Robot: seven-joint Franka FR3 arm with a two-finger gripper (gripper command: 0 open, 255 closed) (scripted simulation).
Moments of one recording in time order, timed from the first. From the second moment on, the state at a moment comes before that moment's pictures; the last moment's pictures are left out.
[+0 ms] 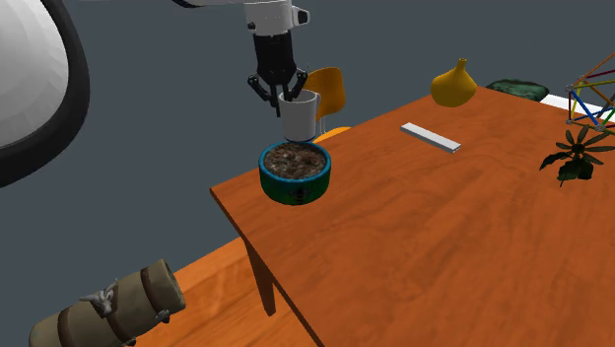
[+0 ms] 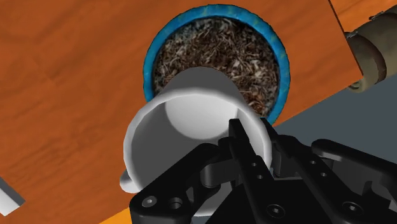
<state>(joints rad) -0.07 0.76 -0.27 -0.94 0.12 1.69 -0.38</state>
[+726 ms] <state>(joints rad) -0.06 0.75 -0.27 -1.08 0.12 1.83 -0.38</state>
